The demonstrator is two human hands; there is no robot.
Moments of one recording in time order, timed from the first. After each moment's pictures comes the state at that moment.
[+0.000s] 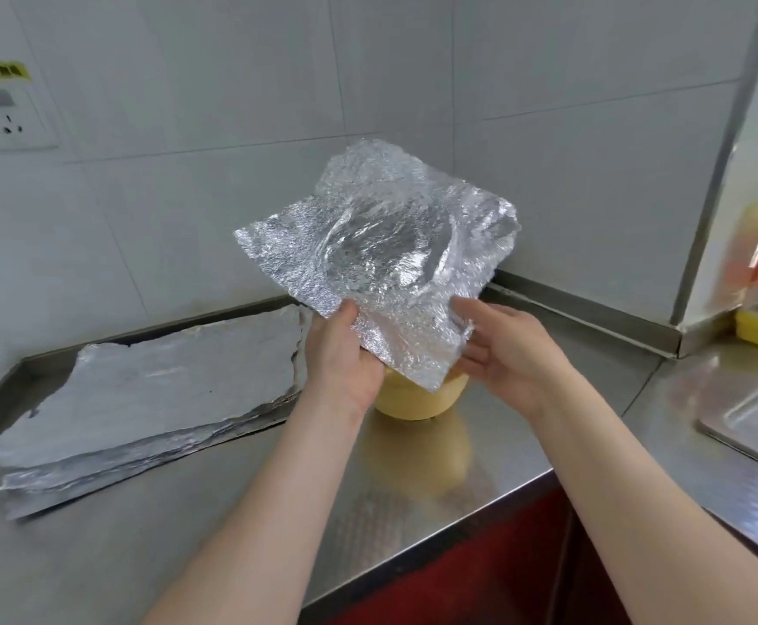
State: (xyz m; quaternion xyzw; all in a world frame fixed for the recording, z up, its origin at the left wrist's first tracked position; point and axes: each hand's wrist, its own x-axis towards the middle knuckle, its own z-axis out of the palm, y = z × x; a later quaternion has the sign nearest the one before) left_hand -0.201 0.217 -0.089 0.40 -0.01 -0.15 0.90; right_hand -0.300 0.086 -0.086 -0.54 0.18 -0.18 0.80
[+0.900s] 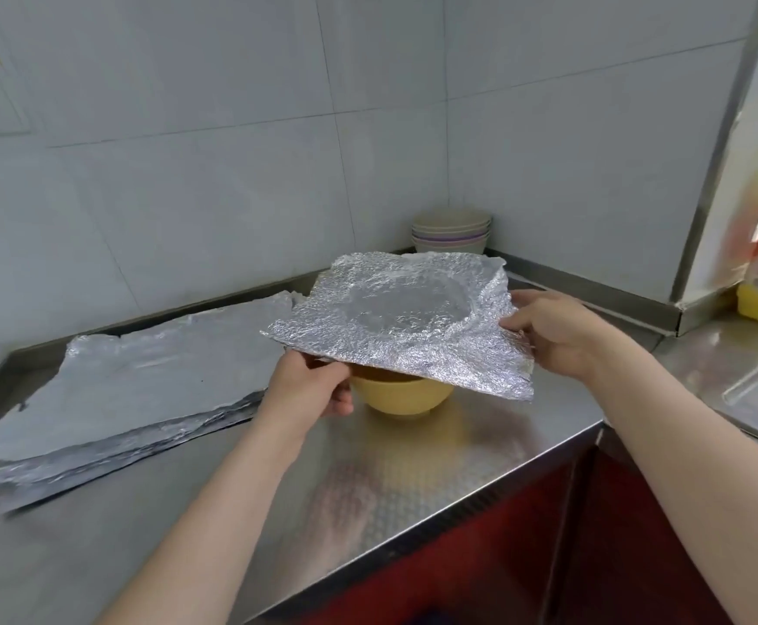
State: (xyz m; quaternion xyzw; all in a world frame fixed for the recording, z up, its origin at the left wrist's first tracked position) left_hand -0.208 0.272 -0.129 0.76 -0.13 -0.10 0.63; right_hand -0.296 0.008 -0.106 -0.62 0.24 -0.14 0.73
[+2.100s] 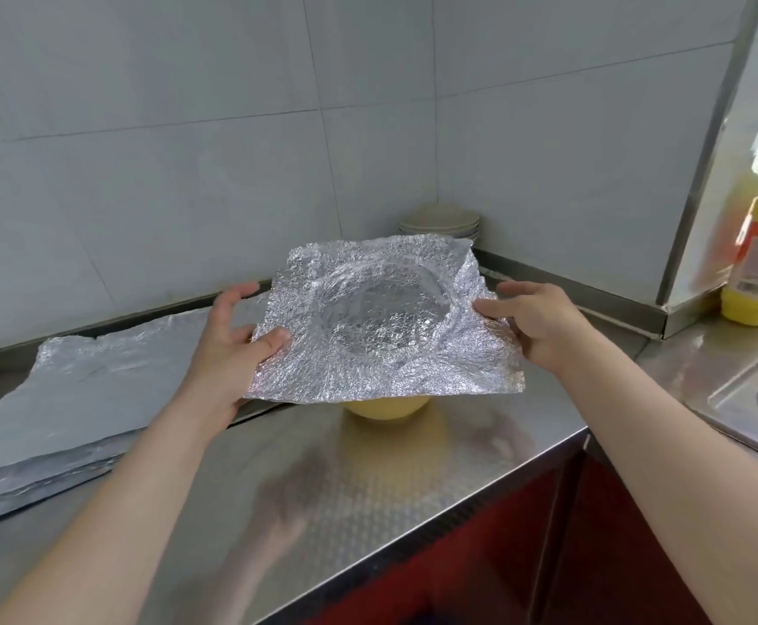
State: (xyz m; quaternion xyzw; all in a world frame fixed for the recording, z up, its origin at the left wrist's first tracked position) left_hand -0.168 0.301 -0.106 0.71 -0.17 -0.03 0.69; right_hand -0.290 0.009 -0.100 -0.60 0.26 -0.22 0.72
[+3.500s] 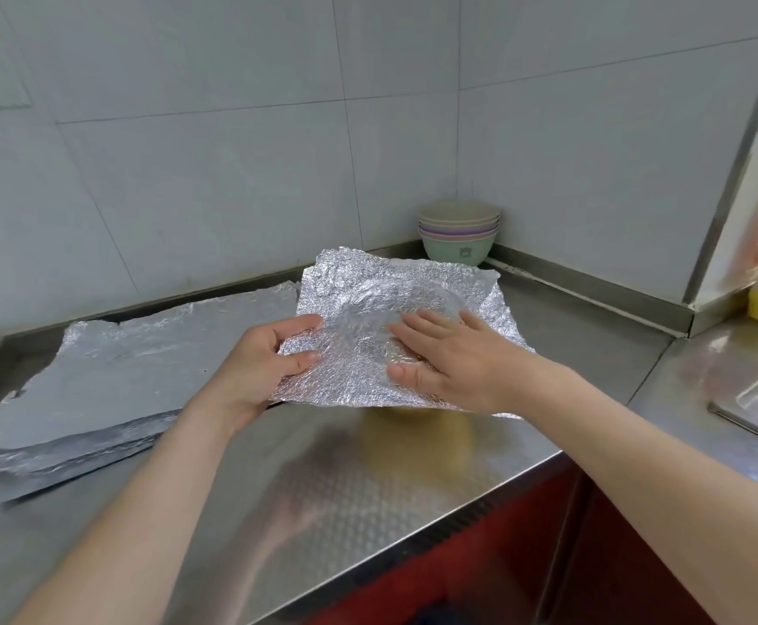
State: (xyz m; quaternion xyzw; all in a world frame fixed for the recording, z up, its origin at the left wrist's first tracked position) left_hand -0.154 0.318 -0.127 0.73 -0.25 -0.12 0.62; right_hand -0.291 0.100 -0.105 -1.00 -0.05 -0.03 0.03
